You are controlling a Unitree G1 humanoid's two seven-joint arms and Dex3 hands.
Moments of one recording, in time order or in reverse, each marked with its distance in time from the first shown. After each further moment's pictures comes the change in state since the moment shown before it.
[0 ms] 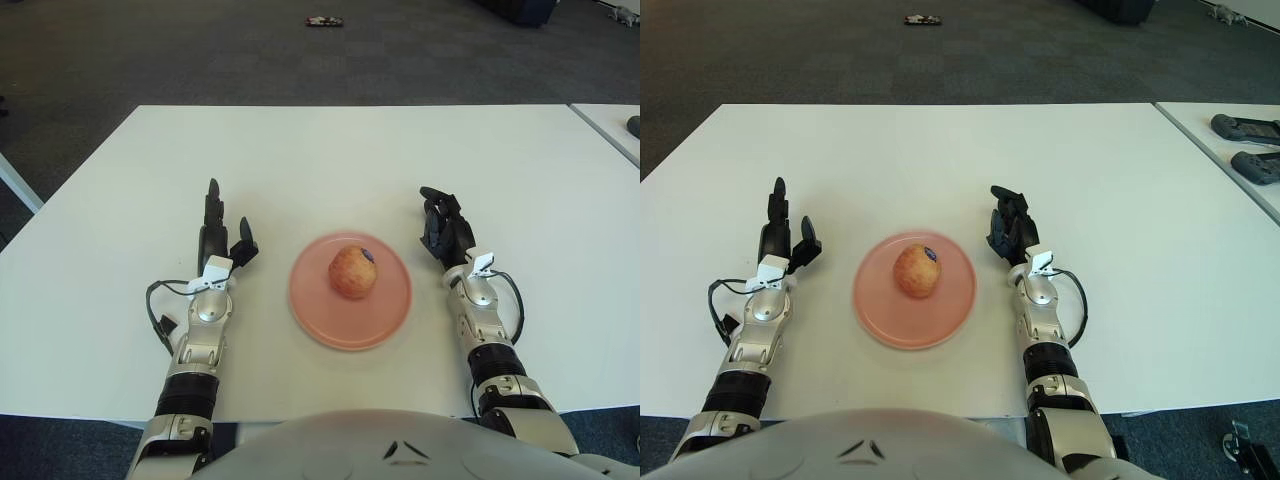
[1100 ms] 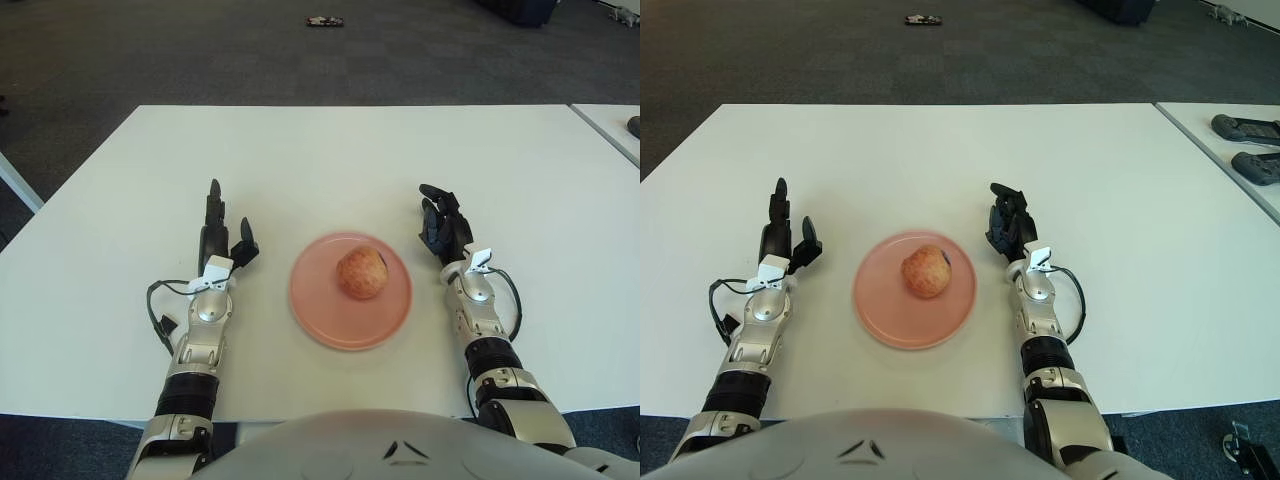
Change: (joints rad) left arm 0.000 0.000 -0.001 0.000 0.000 0.005 -0.014; right arm -0.028 0.001 -0.003 0.025 -0.002 0.035 -0.015
